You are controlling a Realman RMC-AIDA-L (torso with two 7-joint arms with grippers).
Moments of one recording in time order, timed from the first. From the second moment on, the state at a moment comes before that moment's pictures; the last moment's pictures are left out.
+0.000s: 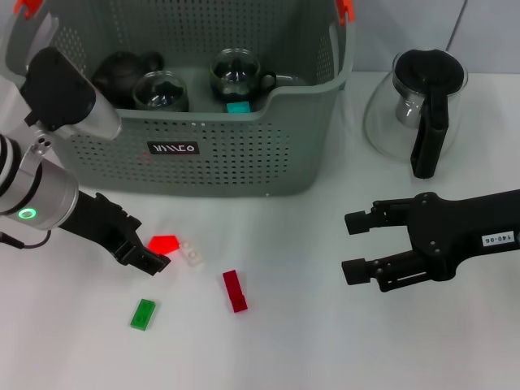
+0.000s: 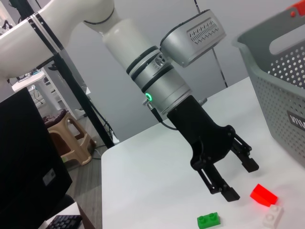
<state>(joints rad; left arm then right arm) -0.51 -2.17 -2.07 -1.26 -0.46 1.51 -2.13 0.53 2.07 -0.95 -0.94 -1.95 -1.80 1.79</state>
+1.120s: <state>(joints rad) -0.56 -2.17 -2.01 -1.14 -0.41 1.40 -2.13 0.54 2.07 -0.94 -0.92 -1.95 -1.79 1.79</state>
